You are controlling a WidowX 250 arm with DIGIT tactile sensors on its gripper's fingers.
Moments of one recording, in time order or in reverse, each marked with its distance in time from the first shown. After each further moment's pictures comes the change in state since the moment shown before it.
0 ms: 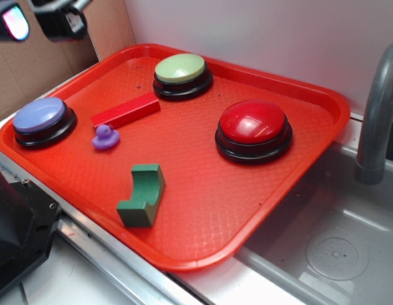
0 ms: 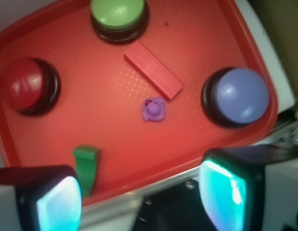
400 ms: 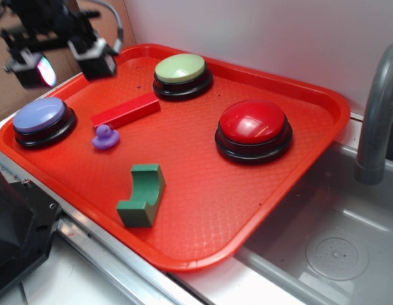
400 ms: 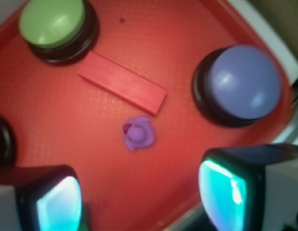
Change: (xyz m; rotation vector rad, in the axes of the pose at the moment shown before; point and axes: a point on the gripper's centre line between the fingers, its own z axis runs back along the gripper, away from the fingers) arm 0.021 0.015 -0.069 0.059 0.012 0.226
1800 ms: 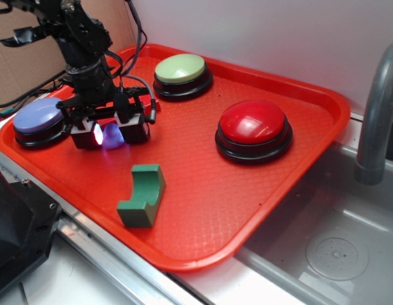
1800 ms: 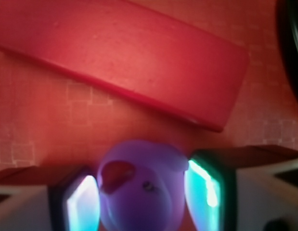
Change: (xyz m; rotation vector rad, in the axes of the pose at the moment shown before) arm 0.006 -0.009 -0.085 0.018 0.021 0.067
